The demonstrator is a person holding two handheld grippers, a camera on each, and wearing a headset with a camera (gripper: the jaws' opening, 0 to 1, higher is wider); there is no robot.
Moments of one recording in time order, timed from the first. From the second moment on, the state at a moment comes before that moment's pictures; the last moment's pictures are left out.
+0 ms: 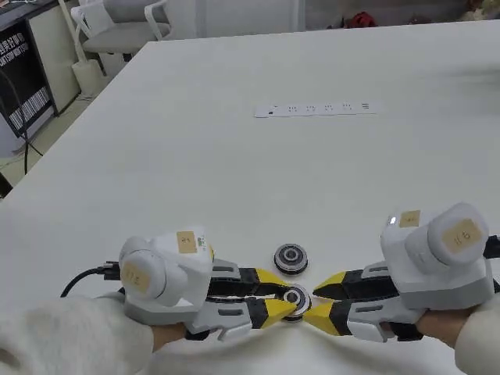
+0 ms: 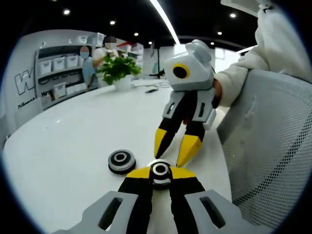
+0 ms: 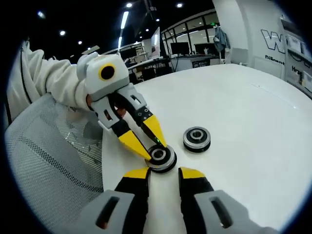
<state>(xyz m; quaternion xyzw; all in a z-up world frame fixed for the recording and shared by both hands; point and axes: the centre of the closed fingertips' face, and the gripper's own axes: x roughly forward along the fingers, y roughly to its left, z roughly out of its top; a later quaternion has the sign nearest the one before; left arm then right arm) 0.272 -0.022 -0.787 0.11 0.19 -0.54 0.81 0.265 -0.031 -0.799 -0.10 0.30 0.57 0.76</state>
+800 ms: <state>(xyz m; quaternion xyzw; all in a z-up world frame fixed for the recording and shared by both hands) 0.269 -0.022 -0.786 0.11 0.19 -0.54 0.81 0.261 -0.030 -0.802 -0.14 0.28 0.59 0.74</state>
